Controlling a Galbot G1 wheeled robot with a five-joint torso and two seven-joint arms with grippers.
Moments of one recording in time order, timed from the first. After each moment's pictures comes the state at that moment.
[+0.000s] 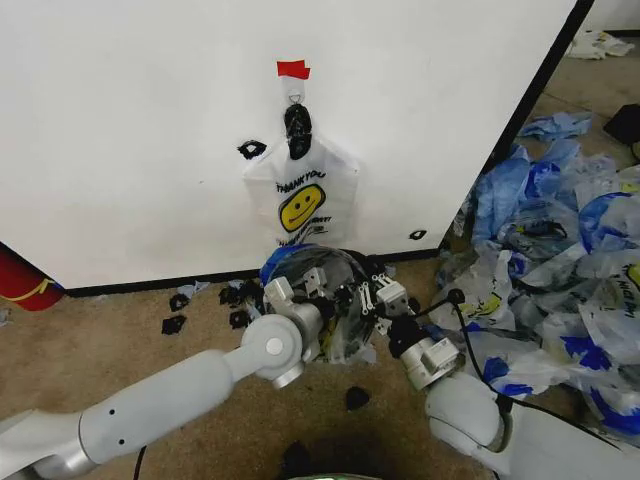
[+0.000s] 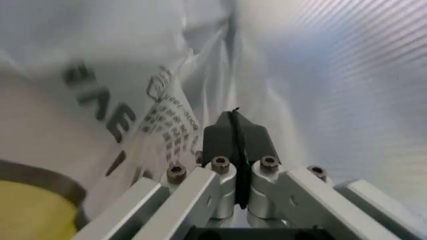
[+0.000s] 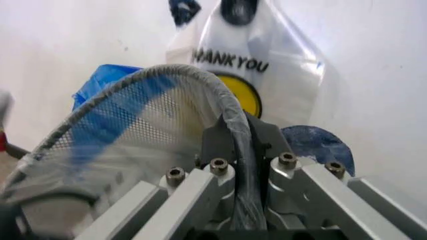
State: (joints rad) left arm 0.46 -0.96 0.59 -1.92 -1.82 -0.12 -0.60; right arm -0.87 0.70 -0.34 2.14 0.41 0.13 0.50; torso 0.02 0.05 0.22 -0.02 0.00
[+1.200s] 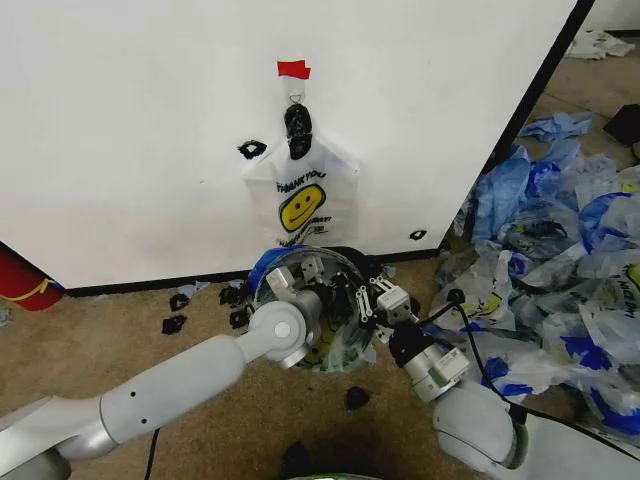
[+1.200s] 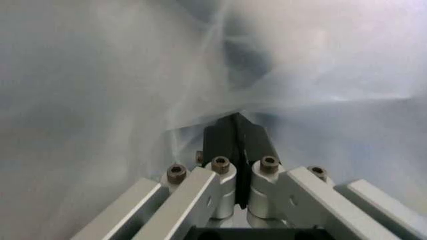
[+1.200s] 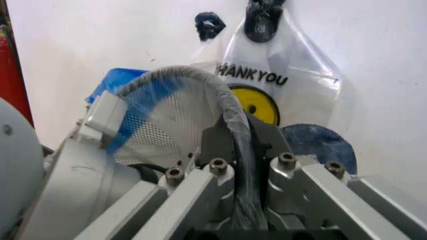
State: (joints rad) left arm 0.41 -1.01 0.56 -1.77 -1.76 -0.14 -0.56; right arm -0.93 0.66 -0.33 2.20 0.37 0.15 0.47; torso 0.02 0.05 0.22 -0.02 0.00
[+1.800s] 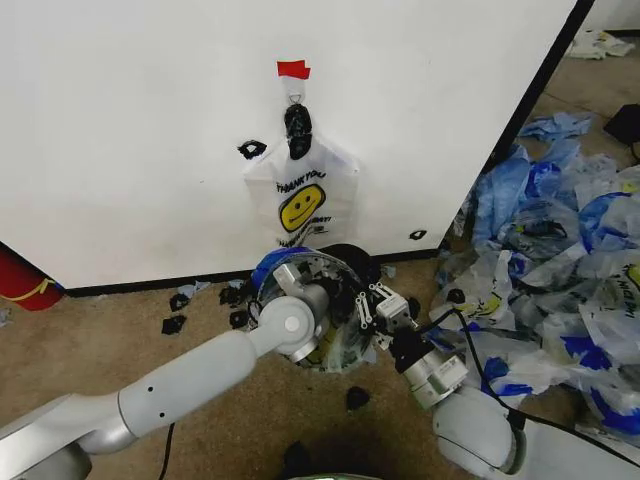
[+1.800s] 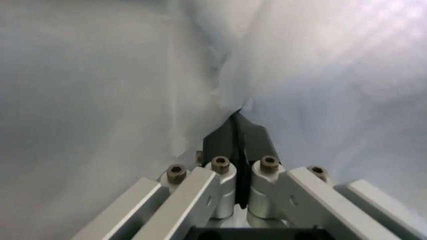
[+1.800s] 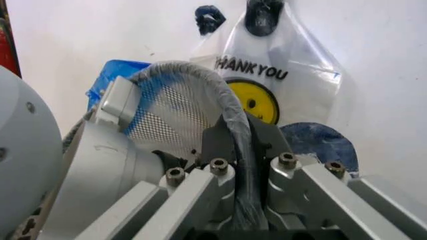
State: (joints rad) left arm 0.41 -1.06 0.54 -1.75 -1.75 -0.16 -0.54; right arm -0.94 0.67 -0.34 2.18 0.34 0.16 0.47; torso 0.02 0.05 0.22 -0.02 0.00
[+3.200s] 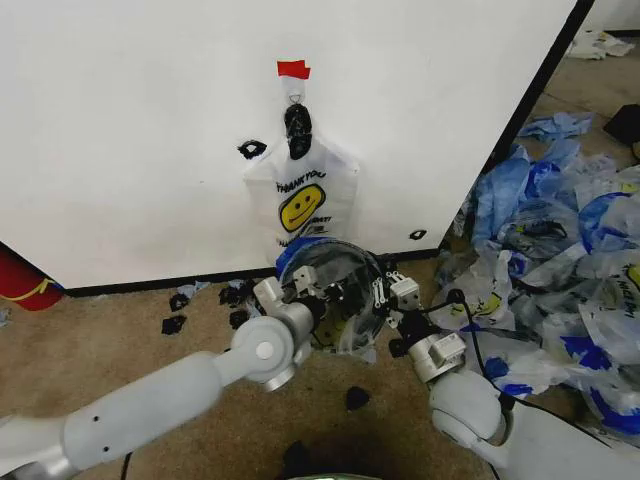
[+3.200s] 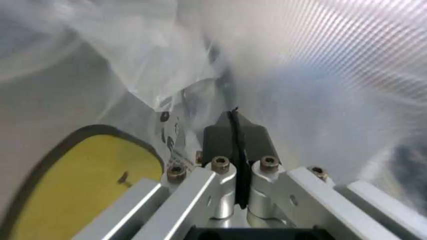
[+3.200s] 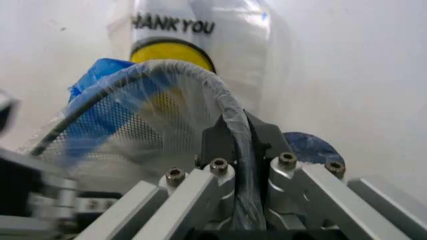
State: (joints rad) left arm 0.49 -0.82 0.53 -2.03 -1.80 -0.15 -0.62; right arm -0.95 0.77 -0.24 2.05 0.48 0.16 0.52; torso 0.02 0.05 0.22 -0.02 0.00
